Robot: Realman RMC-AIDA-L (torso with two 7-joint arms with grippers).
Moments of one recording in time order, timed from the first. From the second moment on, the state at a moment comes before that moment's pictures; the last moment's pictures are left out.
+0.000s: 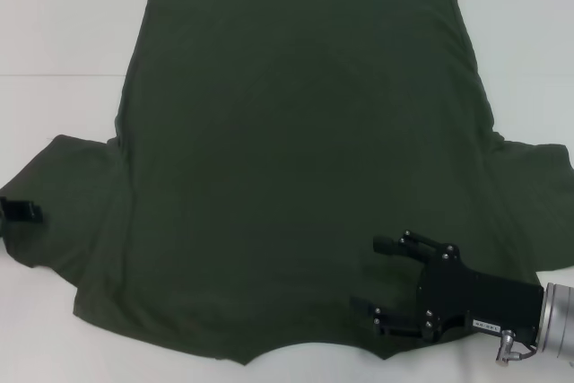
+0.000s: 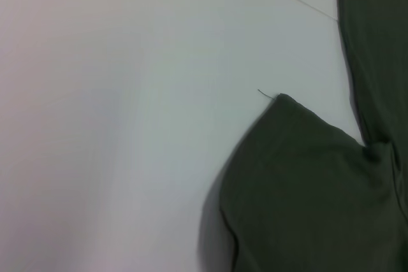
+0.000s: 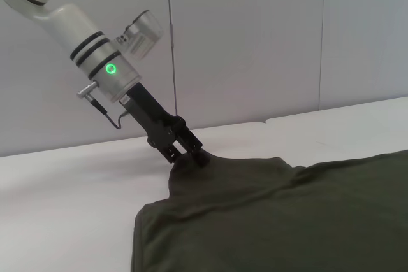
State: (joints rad) left arm -0.53 -1.97 0.54 0.71 2.54 1.10 -2.47; right arm 0.46 2.10 -0.78 -0.30 -1.80 -1.44 0.77
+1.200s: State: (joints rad) left arm -0.49 -2.06 0.53 0.93 2.53 1.07 -2.47; right arm 0.46 2.10 -0.78 -0.30 -1.80 -1.45 0.77
